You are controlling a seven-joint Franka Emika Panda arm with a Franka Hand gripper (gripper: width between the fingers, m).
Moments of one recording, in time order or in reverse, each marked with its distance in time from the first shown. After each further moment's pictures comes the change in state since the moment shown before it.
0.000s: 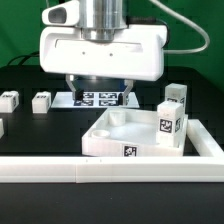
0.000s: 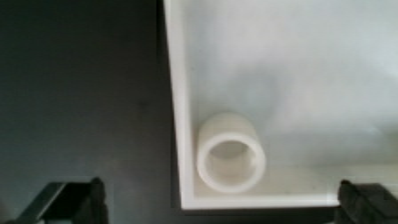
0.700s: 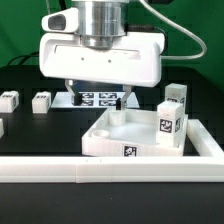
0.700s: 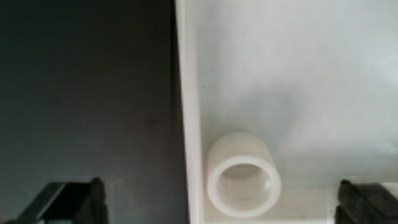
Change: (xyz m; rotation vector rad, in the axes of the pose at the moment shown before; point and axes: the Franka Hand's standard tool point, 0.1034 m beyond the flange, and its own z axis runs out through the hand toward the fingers) arm -0.006 0.007 0.008 0.005 -0.017 0.037
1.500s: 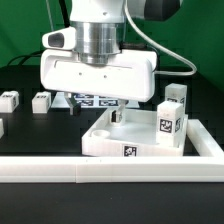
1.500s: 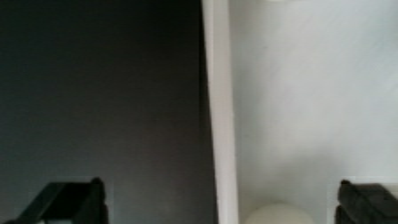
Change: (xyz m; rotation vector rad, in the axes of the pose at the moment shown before) arm -0.018 0.007 0.027 -0.020 0.013 0.008
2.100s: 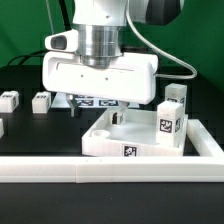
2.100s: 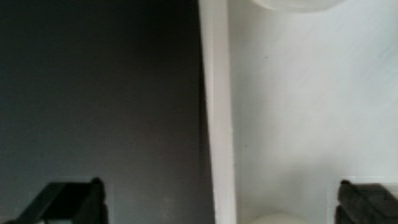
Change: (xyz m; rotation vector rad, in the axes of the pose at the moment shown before) arm -0.002 0.001 0.002 -0.001 0.004 -0.010
